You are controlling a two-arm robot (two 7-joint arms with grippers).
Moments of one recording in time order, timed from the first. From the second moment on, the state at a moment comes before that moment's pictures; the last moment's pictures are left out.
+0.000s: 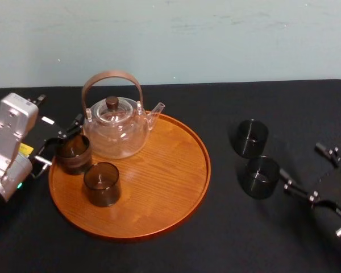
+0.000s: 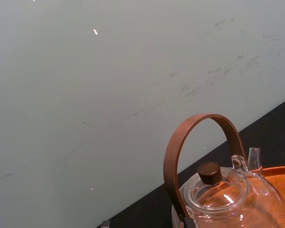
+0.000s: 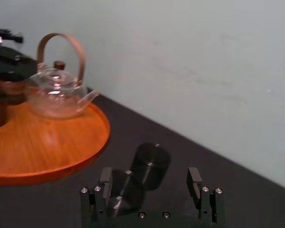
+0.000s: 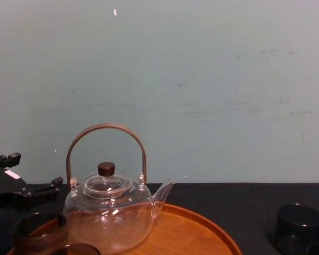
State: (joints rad) left arm -0.20 0.60 0.45 -1.41 -0.25 -0.12 0.03; right arm -0.33 0.80 -0.23 -1.82 0.33 -0.26 0.05
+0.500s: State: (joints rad) left arm -0.20 0.60 0.45 -1.41 -0.25 -0.12 0.03; right arm -0.36 0.77 -0.23 -1.80 0.37 -0.22 0.12
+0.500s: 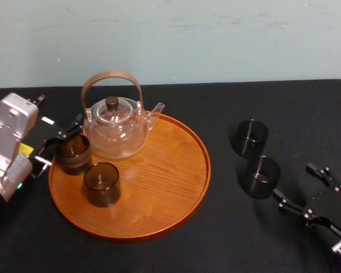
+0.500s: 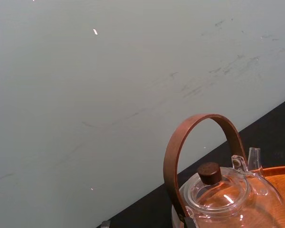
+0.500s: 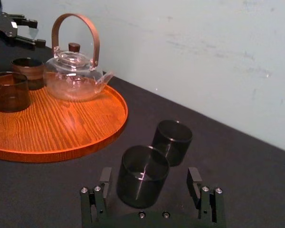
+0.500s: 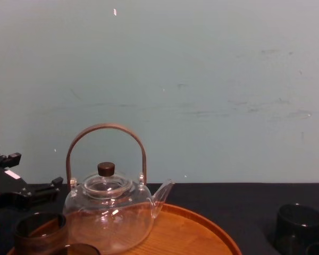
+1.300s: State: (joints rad) left arm -0.20 0.60 0.45 -1.41 -0.25 -0.12 0.03; right arm -0.24 0.70 -0.25 -1.72 0.37 -0.09 0.23
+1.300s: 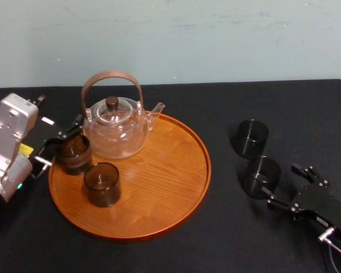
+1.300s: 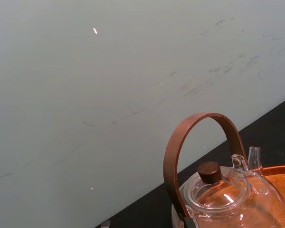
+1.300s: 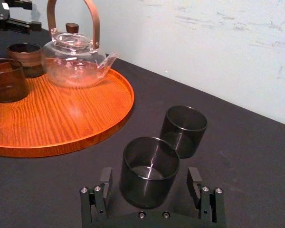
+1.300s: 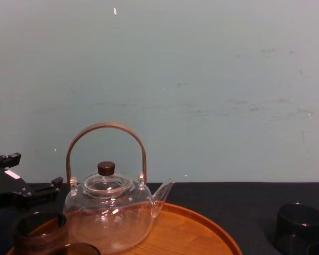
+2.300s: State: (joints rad) left arm -0.20 0.60 0.45 -1.41 -0.25 -0.12 0.03; right arm -0.10 0.57 -0.27 -1.57 0.32 -0.04 0.34
